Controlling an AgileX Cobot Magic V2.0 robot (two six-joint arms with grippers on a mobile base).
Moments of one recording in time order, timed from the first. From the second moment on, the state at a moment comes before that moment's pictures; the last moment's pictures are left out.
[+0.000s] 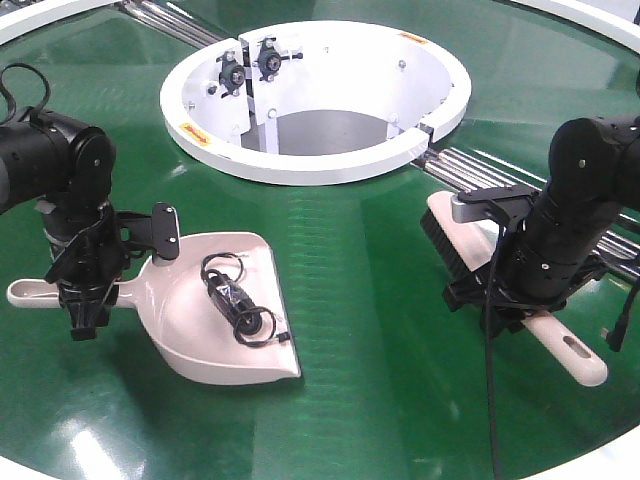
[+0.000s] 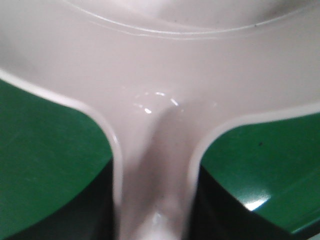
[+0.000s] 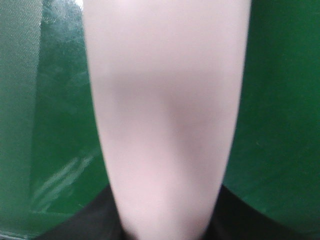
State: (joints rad) left arm -0.25 1.89 -1.42 0.18 1.22 1.02; right arm 0.22 1.68 -1.23 0.05 1.13 -0.05
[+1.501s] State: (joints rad) left arm -0.25 1.66 -1.42 -0.12 1.23 0.82; right arm 0.22 1.84 -1.23 -0.02 1.11 0.03
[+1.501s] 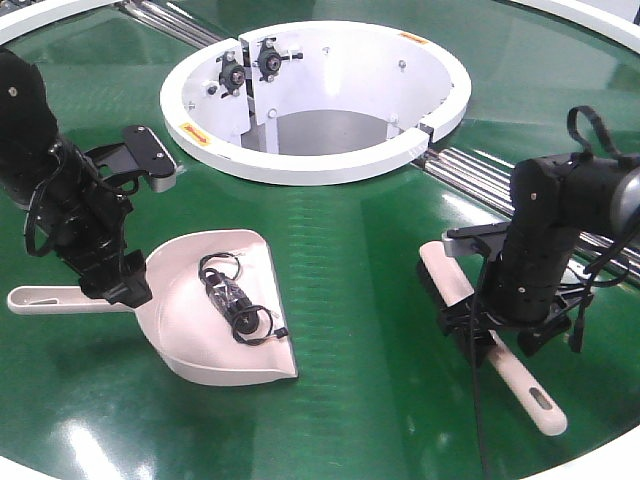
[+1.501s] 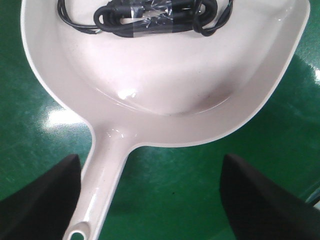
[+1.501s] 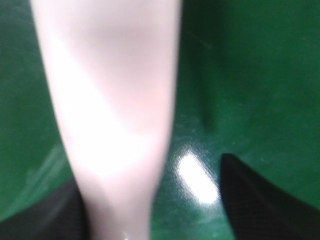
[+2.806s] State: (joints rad) left arm -0.25 0.45 -0.47 -0.29 0.47 0.37; right arm 0.22 0.39 -0.45 0.03 0.43 -0.08
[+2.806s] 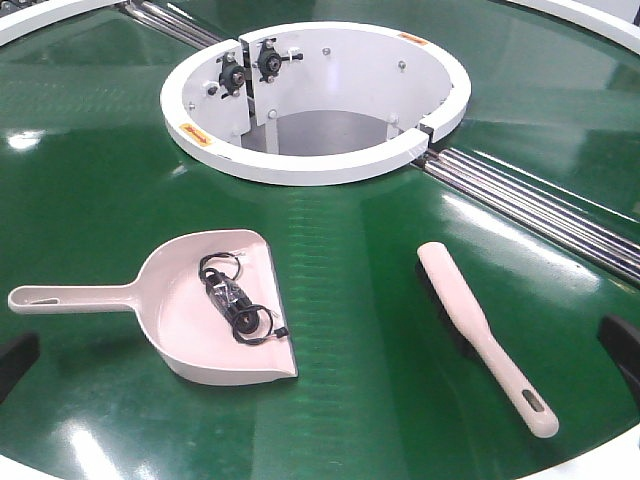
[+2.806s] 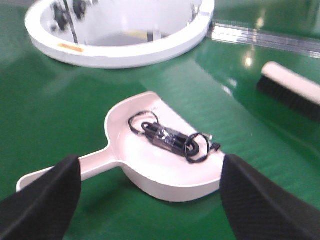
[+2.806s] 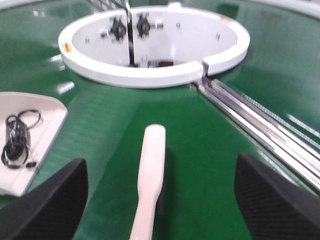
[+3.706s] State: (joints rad) left arm -0.25 0.14 -0.28 -0.30 0.38 0.35; right arm 0.22 0.07 -0.20 0.06 0.18 -0.07
